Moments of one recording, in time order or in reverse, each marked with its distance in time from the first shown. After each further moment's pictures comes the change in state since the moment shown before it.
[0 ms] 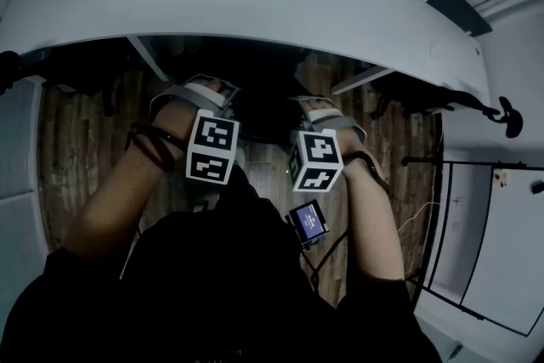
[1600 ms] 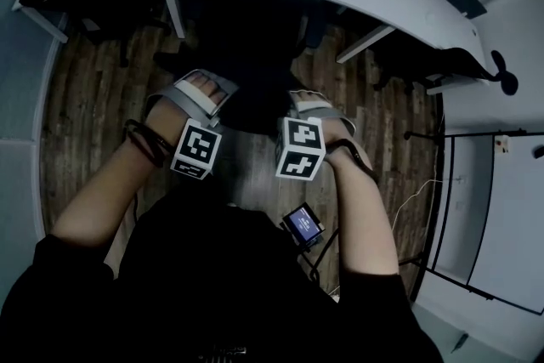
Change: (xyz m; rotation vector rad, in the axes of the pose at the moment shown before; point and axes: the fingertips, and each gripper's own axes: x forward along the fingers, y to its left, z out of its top) left arm -0.084 -0.283 0.093 0.269 0.132 0.254; right arm -0.093 0.285 0.096 0.011 0.030 0.041
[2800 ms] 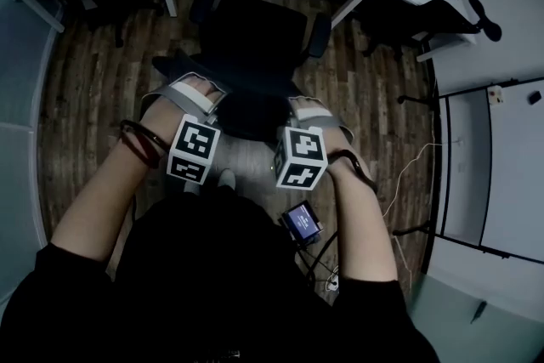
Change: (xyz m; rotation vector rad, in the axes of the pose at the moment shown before) left arm -0.133 -0.129 0.181 -0.088 -0.121 -0.174; right arm -0.094 0.233 0.015 0.074 -0.041 -0.054
